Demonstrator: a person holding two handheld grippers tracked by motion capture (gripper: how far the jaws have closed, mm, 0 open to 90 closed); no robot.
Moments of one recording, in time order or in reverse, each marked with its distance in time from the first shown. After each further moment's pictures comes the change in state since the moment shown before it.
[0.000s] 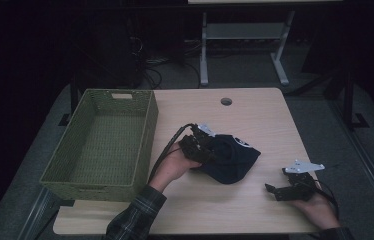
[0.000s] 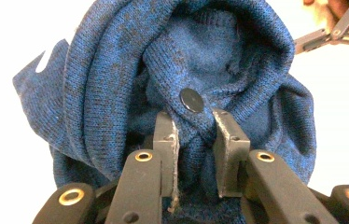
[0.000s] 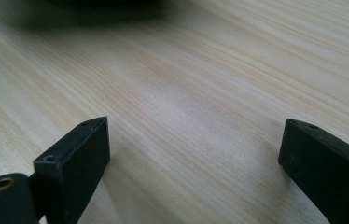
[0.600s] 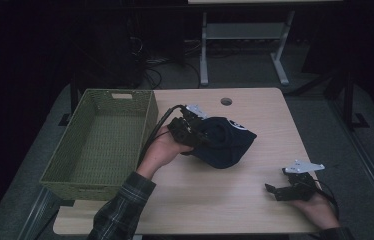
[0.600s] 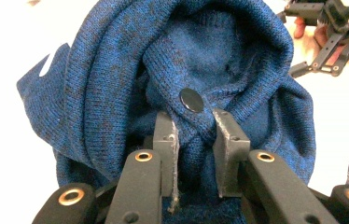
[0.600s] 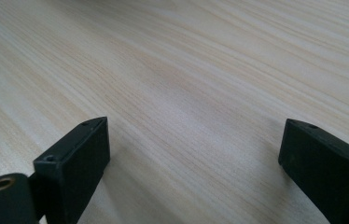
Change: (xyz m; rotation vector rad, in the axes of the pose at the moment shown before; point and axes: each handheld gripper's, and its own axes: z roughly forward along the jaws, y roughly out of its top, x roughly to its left) left arm 0.011 0.022 -0.062 -0.054 0.054 0.027; right arm 0.000 0.000 0.000 -0.001 0.000 0.002
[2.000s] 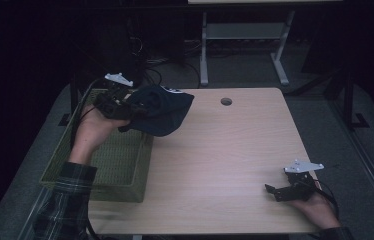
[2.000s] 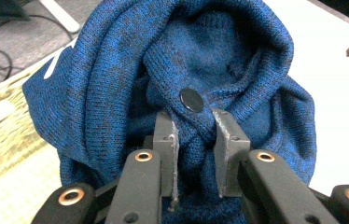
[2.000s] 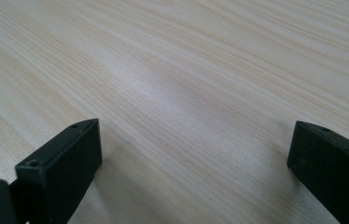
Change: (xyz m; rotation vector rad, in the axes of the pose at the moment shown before) left arm 0.072 -0.056 -0.148 -0.078 0.268 -0.189; right arm -0.001 0.000 0.001 0.013 -0.011 0.005
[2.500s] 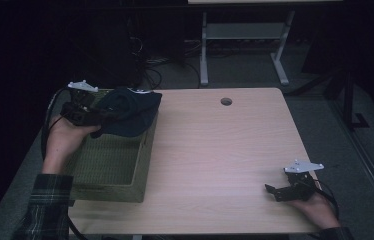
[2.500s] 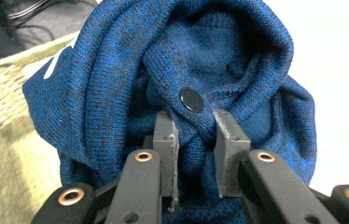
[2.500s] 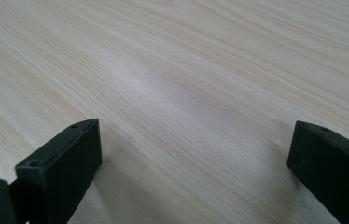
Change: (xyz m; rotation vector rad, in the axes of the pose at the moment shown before) left arm 0.041 -0.053 -0.028 -0.008 0.120 -0.122; right arm 0.000 0.000 0.000 0.000 0.000 0.000
